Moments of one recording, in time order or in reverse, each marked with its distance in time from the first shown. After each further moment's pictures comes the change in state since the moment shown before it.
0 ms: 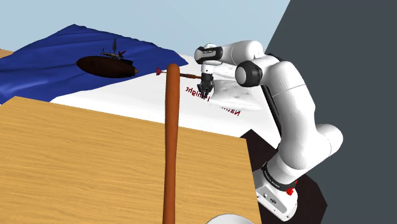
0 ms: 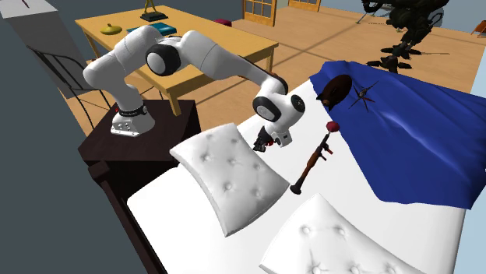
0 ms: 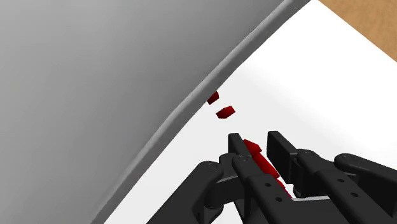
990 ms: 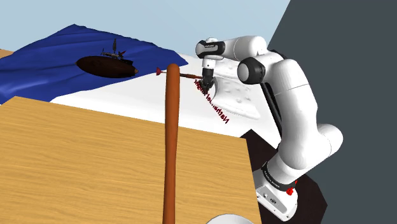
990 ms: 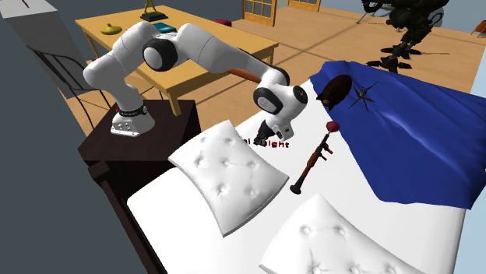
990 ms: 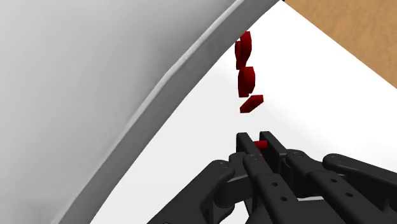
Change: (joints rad) arm 0.001 -0.053 -0.005 -0.001 -0.005 -0.052 0.005
